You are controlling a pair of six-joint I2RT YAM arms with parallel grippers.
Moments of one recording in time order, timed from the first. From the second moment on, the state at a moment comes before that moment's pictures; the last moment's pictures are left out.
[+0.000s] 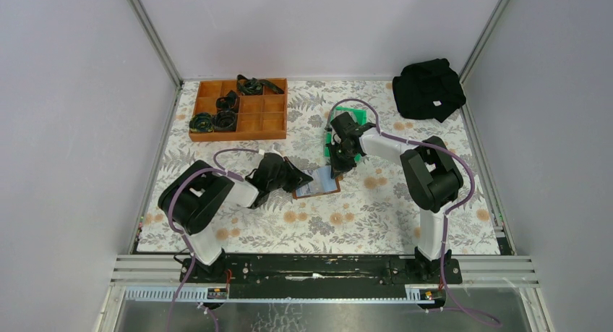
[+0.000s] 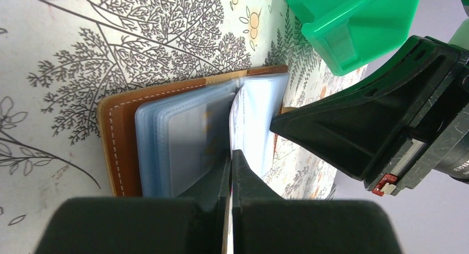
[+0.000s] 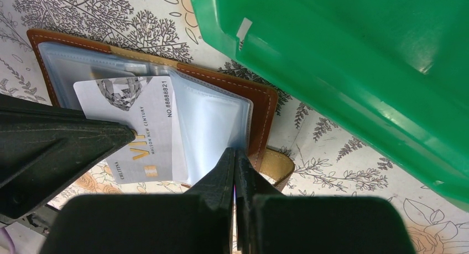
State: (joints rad) left arm -0.57 1.74 0.53 0.64 0.18 -1.19; right arm 0.56 1.97 1.31 -0.57 -0.22 0.33
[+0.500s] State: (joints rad) left arm -0.62 1.74 0.58 0.56 0.09 -1.19; right arm 0.56 1.97 1.31 -0.57 -0.21 0.33
